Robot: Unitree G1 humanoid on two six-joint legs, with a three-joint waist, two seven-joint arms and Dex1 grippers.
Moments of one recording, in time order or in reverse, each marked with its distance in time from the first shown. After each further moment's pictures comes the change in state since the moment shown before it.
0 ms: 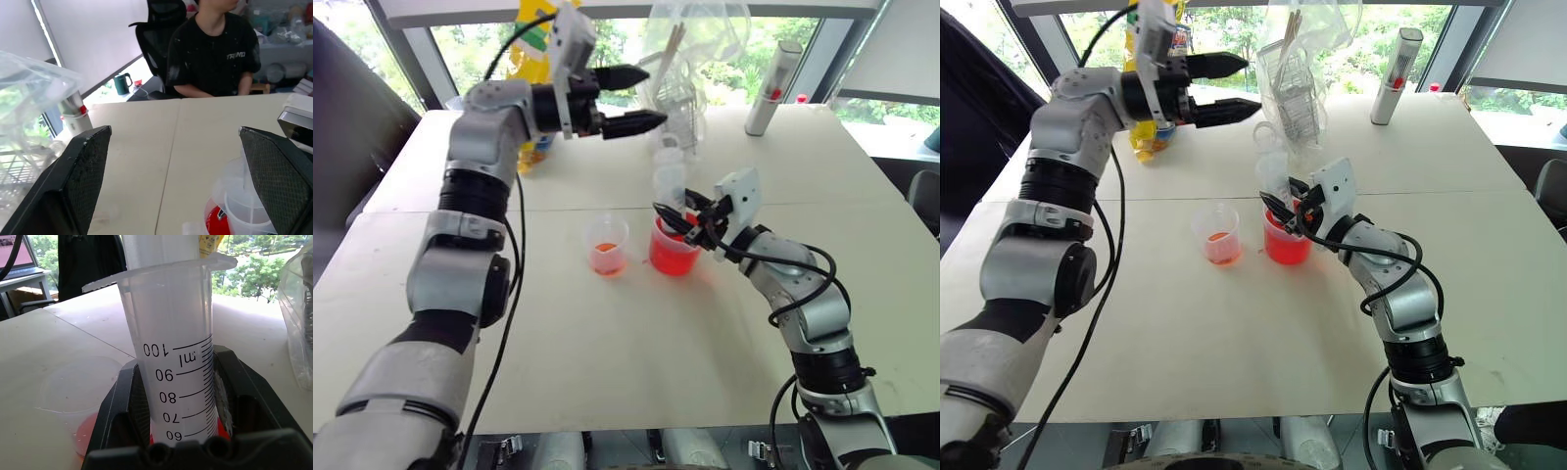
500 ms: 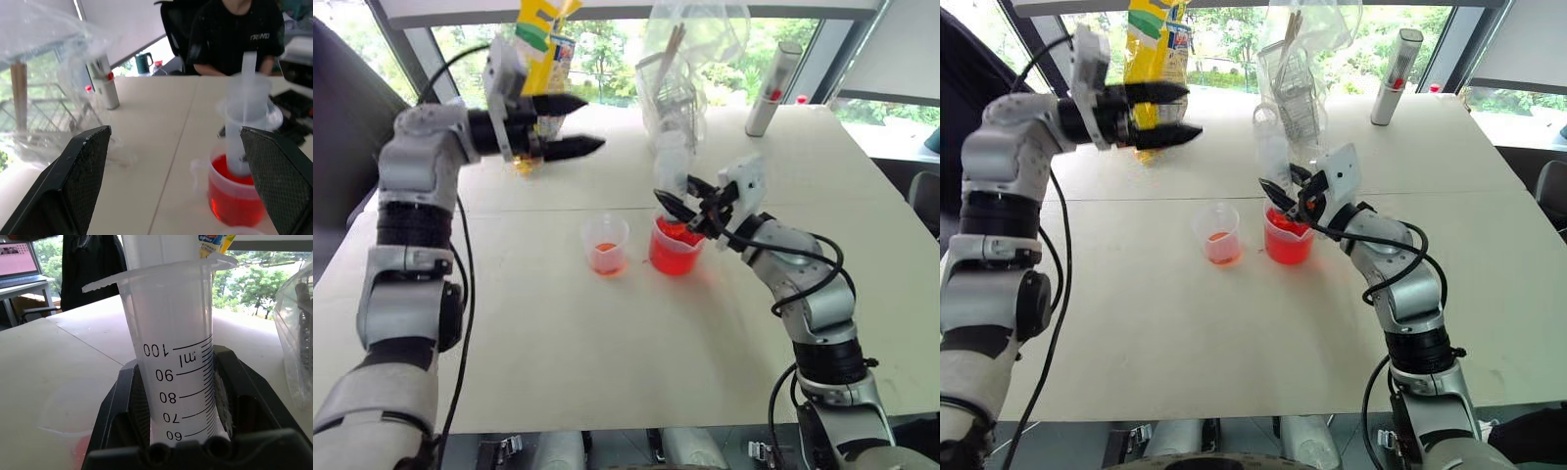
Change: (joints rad) left arm 0.246 0.203 -0.013 -0.258 -0.018 0.126 -0.067; right arm -0.077 -0.003 -0.034 -0.006 0.027 0.038 -0.001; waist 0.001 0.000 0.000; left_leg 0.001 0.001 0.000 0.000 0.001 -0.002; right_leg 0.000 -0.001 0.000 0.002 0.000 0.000
